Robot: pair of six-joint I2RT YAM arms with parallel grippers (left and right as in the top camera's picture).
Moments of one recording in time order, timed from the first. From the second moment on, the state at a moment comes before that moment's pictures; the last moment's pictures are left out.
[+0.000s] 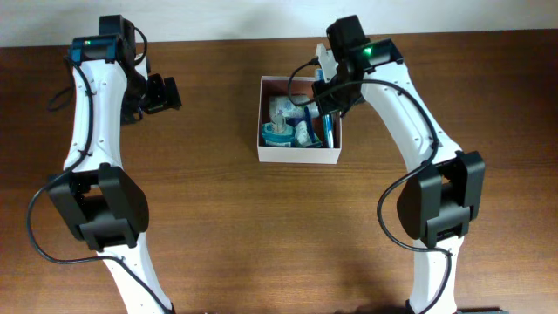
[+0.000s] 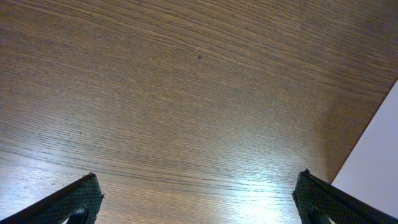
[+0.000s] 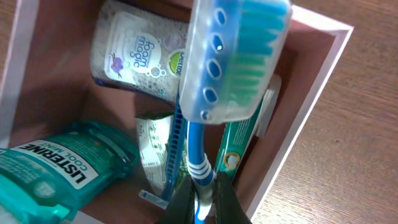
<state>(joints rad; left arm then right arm) 0.08 2.21 2.19 -1.38 0.06 -0.20 0.28 2.18 2.05 -1.12 -0.15 0.00</state>
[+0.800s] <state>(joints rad) 0.08 2.21 2.19 -1.38 0.06 -0.20 0.28 2.18 2.01 -1.10 -0.15 0.00</state>
